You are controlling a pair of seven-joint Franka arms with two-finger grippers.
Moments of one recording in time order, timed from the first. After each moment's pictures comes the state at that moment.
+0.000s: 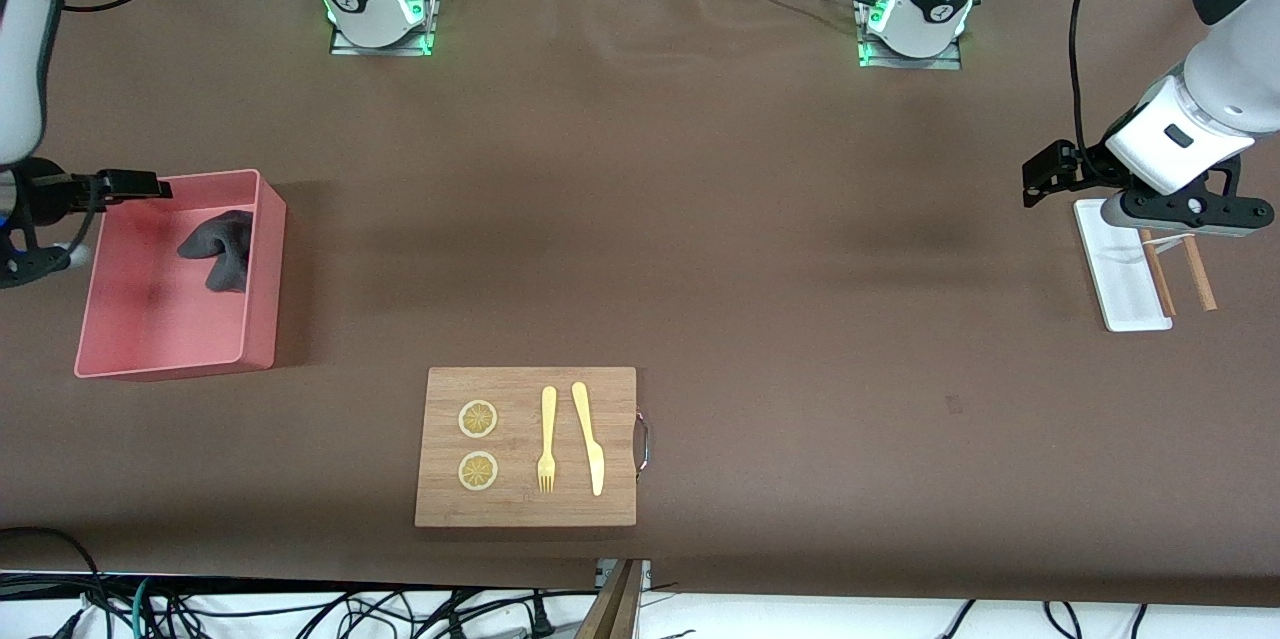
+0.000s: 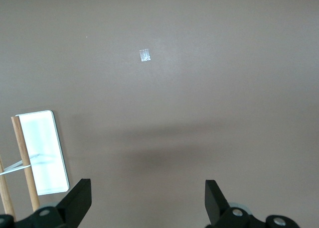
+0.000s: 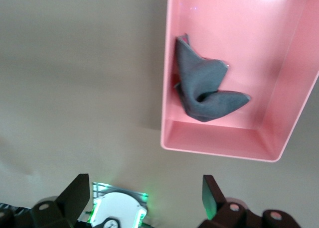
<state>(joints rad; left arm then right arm) -0.07 0.01 0.00 -1.74 0.01 1.73 0.01 0.46 0.37 -0.76 -1.47 0.20 1.36 -0.48</state>
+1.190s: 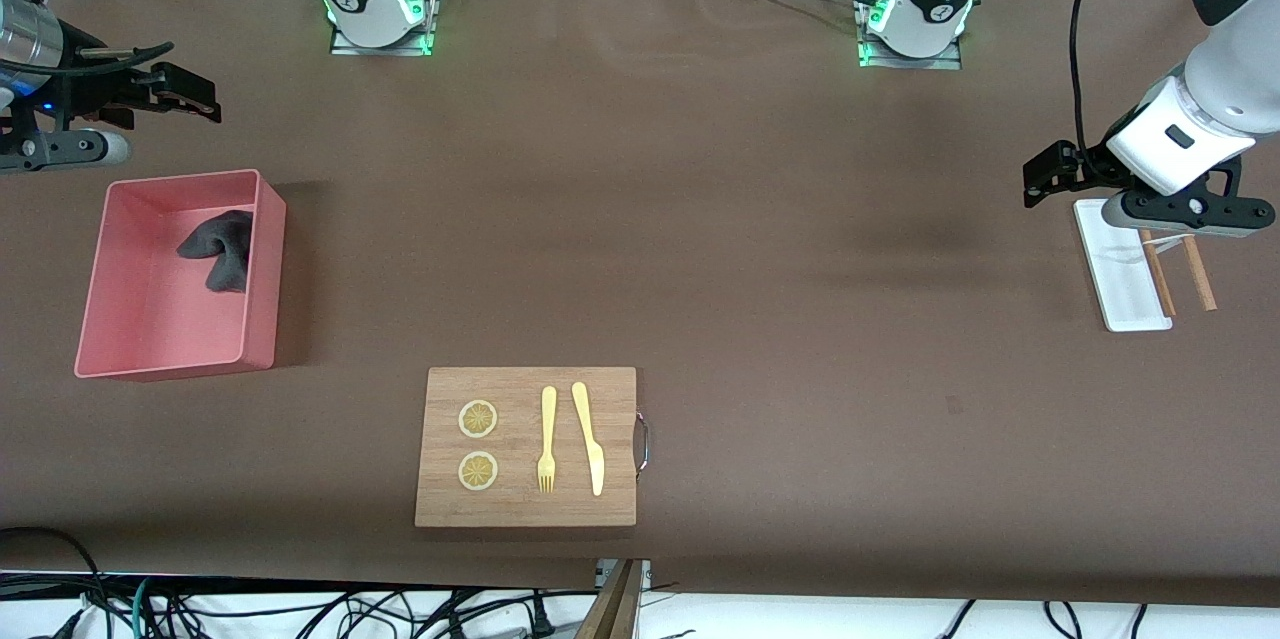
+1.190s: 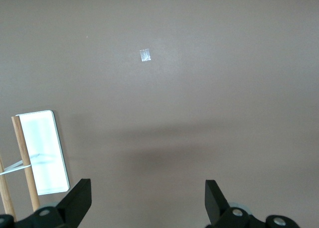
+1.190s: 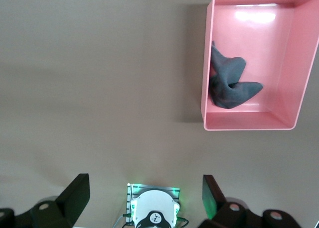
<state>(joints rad) -0.07 0.01 0.00 -1.74 0.01 1.73 0.01 0.30 0.04 -0.26 -1.53 0.00 1.33 -0.04</state>
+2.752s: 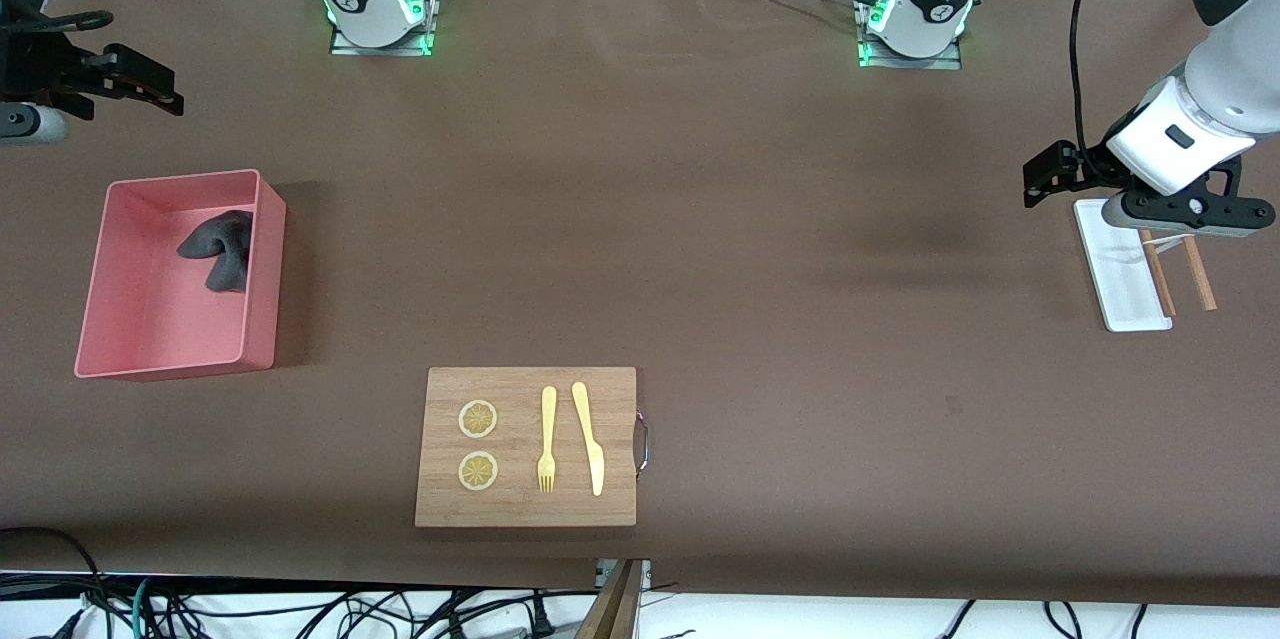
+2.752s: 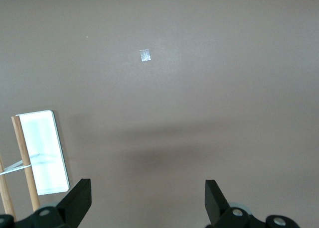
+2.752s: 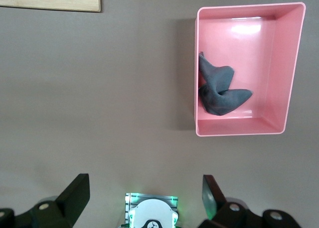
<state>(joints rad) -0.07 0.01 0.00 -1.73 0.01 1.73 0.01 0.04 0.00 -0.03 -1.52 0.00 1.36 -0.05</state>
